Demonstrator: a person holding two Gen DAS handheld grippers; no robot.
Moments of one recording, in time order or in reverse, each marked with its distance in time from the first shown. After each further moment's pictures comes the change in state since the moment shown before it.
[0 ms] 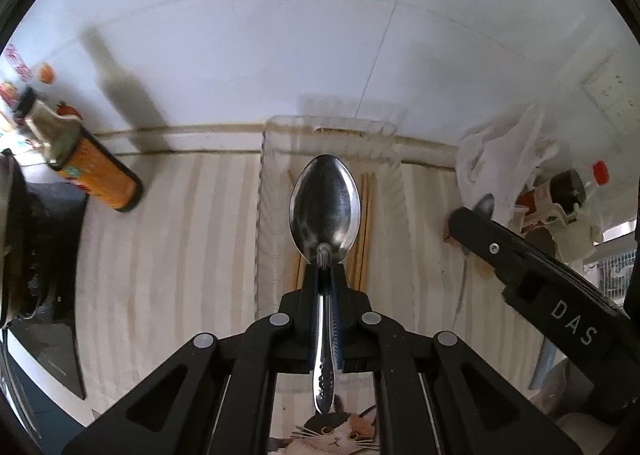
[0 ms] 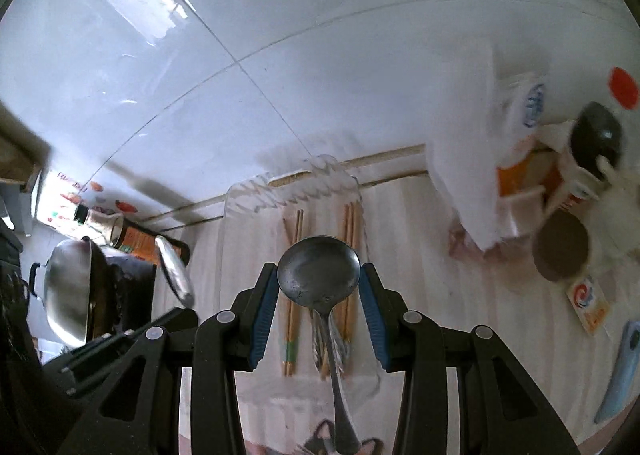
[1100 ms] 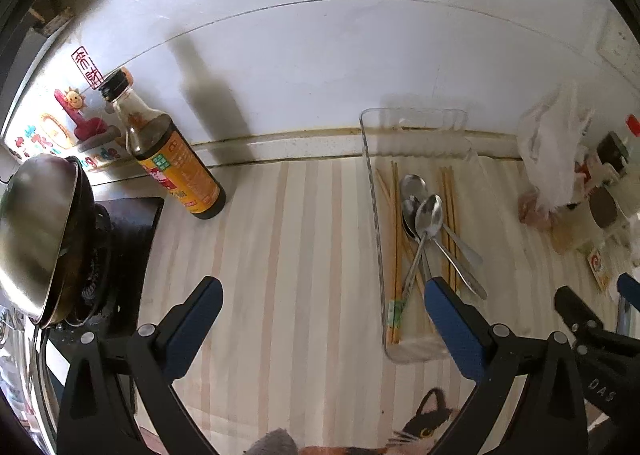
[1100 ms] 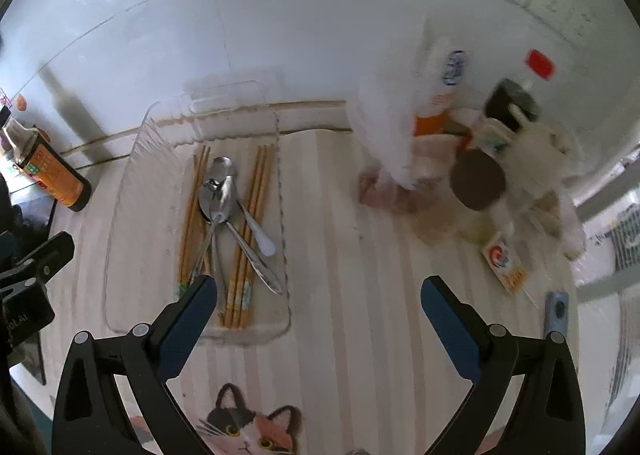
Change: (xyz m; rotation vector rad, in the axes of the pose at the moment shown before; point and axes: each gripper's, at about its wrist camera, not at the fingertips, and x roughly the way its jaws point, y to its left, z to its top) left arm -0.019 0.046 -0.063 0.084 -0.187 0.223; right arm -0.002 0.012 -0.089 -0.111 -0.036 -0.427
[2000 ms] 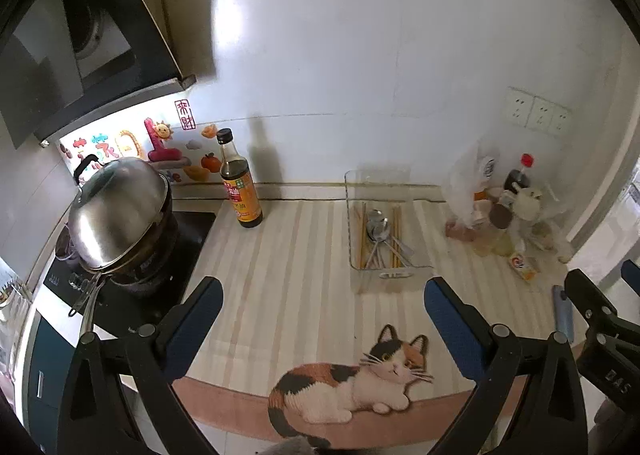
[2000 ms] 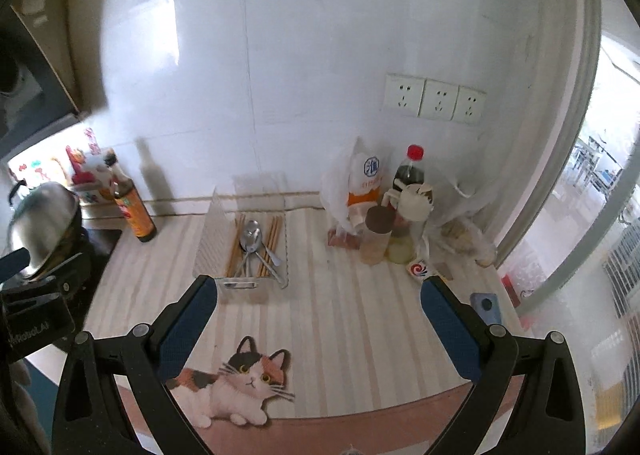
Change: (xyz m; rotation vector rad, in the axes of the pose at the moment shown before) left arm -0.234 0.008 -0.121 -0.071 -0.294 -0.039; right arm -0.249 -0.040 -0.122 0.001 -0.392 0.021
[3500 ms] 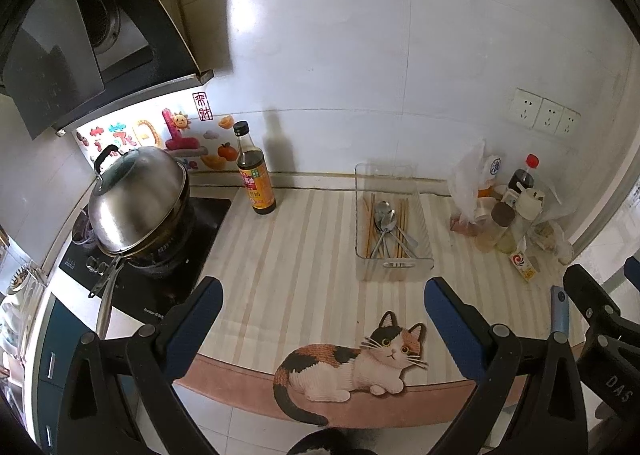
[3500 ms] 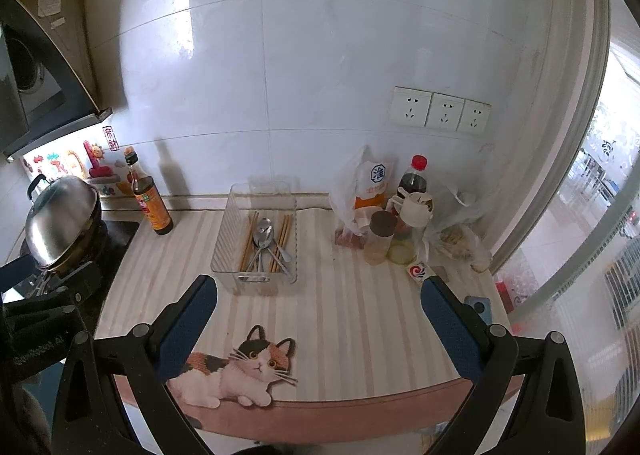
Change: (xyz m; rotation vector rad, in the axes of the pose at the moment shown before) left arm -0.020 -0.005 0.010 -0.026 0.064 0.050; right arm -0.038 0.004 0.016 -0.032 0.029 0.026
